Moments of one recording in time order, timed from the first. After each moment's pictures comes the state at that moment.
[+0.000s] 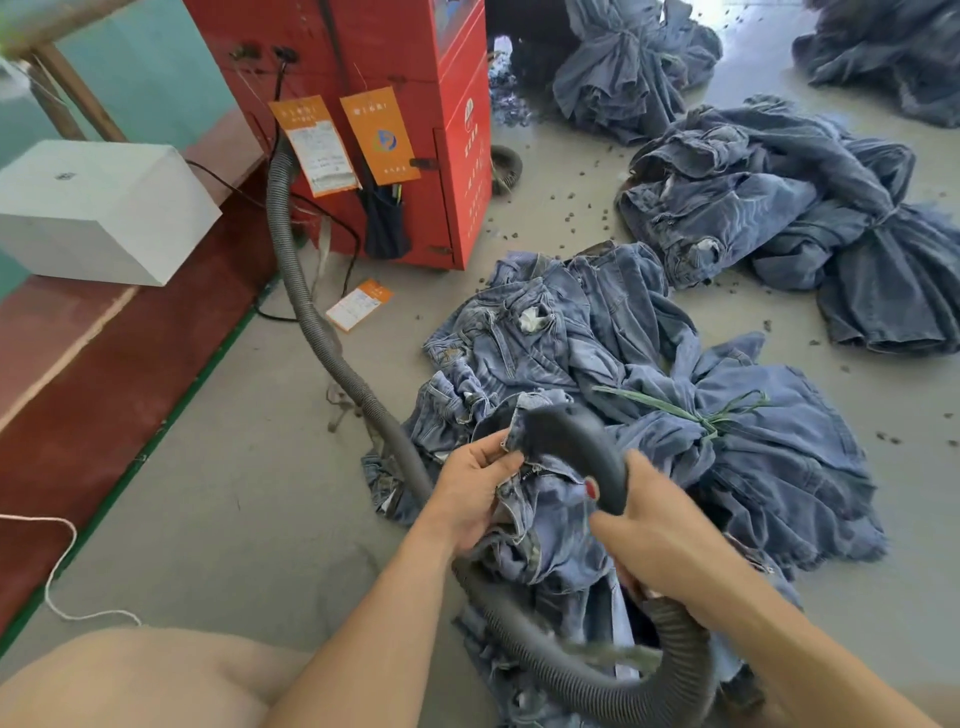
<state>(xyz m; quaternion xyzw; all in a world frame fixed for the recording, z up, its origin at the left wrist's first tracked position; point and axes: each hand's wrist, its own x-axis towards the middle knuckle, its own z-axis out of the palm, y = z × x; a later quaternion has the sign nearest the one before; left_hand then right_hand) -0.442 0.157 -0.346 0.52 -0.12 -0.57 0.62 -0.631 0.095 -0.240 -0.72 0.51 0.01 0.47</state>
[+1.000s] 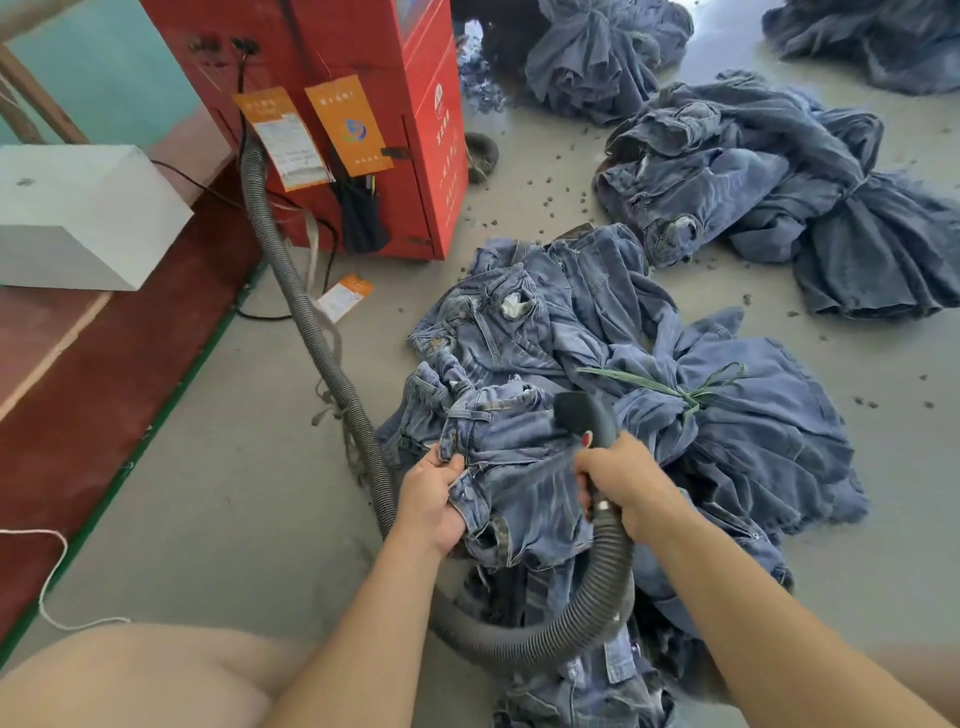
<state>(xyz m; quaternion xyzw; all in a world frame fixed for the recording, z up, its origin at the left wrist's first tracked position) -0.434 0.175 -0.371 0.50 0.12 -0.54 0.67 -0.614 0.066 -0.297 -0.47 0.60 -0.07 0.64</state>
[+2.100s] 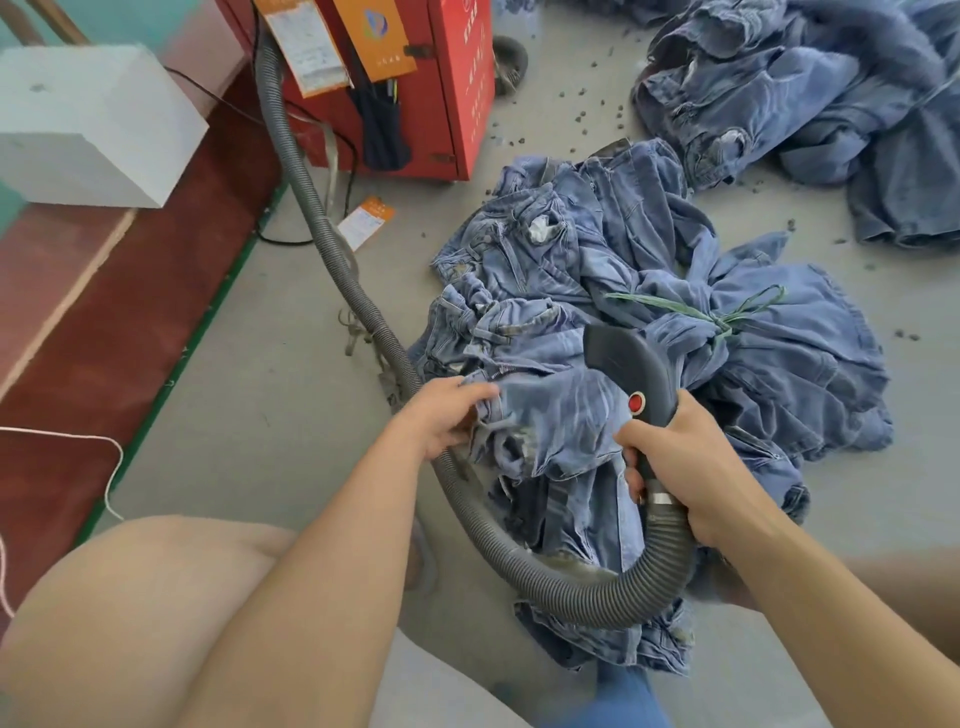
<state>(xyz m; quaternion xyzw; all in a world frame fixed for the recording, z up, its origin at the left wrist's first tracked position) -0.398 0.196 -0.362 0.72 -0.12 -0.57 0.38 -0.661 0.131 -0.266 -0.49 0.55 -0.13 0.66</state>
